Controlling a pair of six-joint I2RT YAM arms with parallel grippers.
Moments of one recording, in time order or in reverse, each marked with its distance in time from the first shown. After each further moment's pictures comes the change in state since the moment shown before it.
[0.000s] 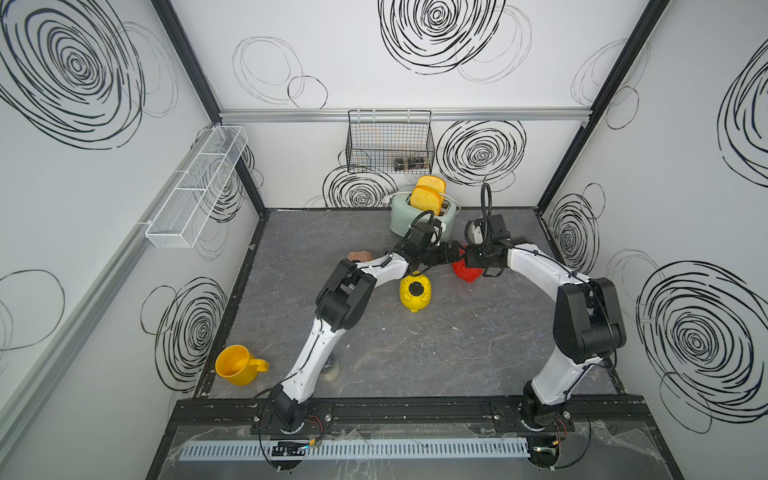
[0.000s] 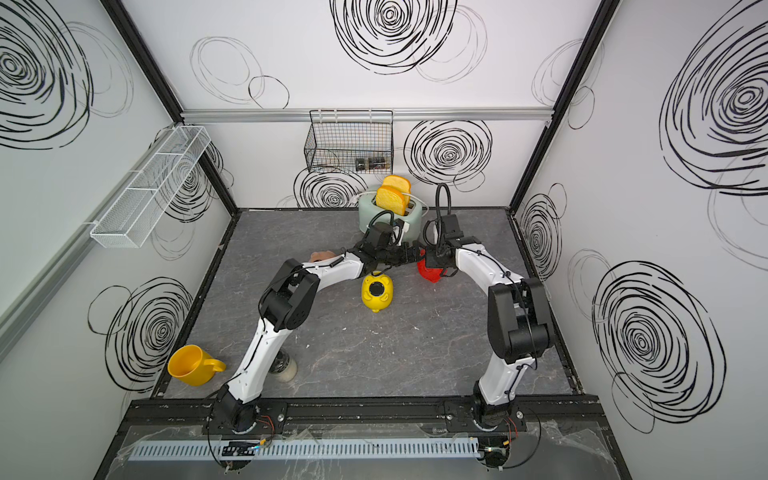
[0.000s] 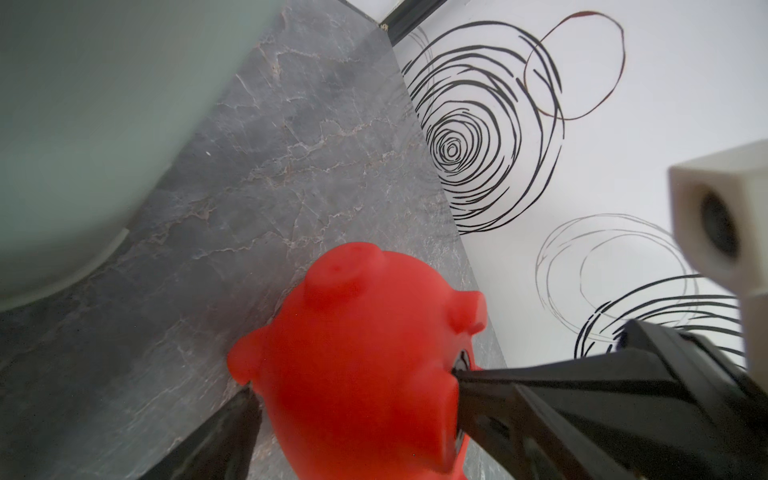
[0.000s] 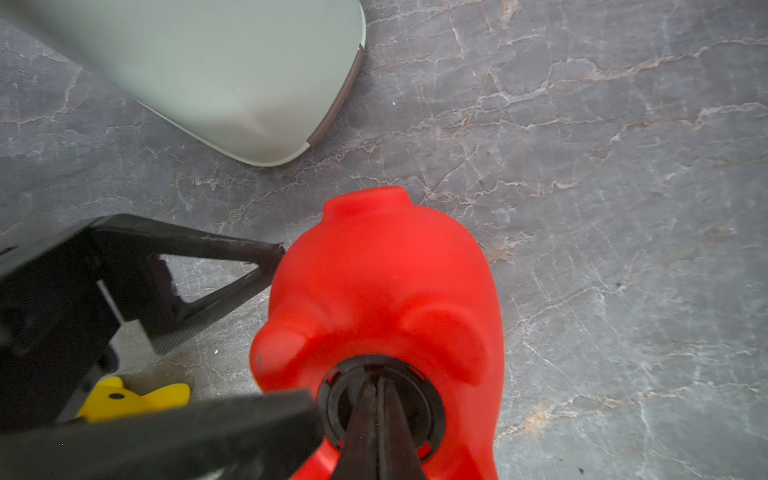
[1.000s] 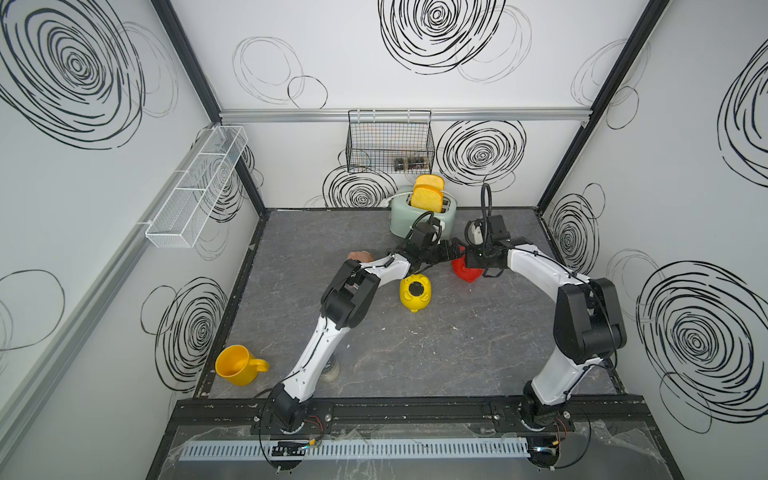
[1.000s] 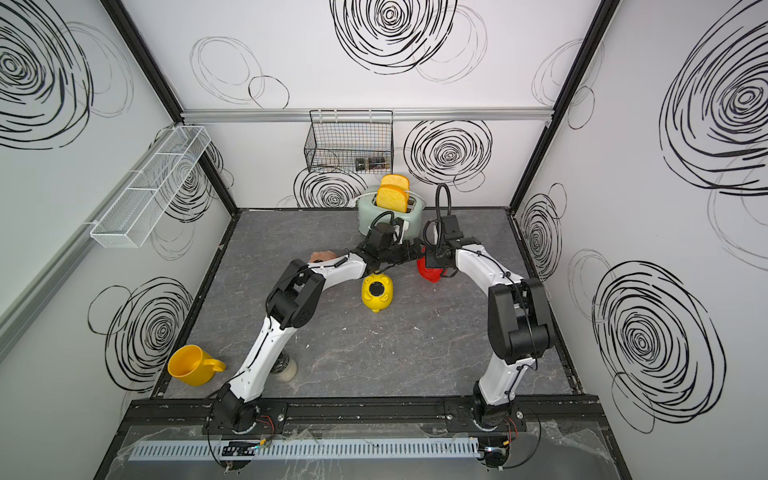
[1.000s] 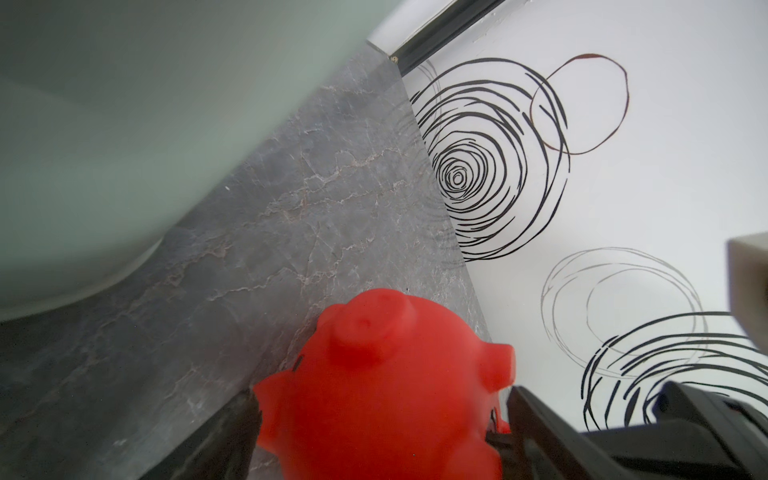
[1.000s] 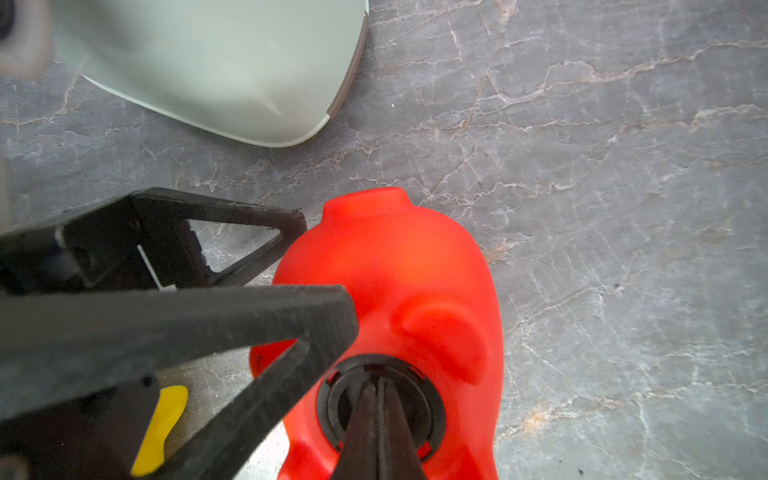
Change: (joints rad) left arm 0.001 0.066 0.058 0.056 -0.040 -0.050; right arm 0.001 -0.003 -0.009 0.009 0.006 0.001
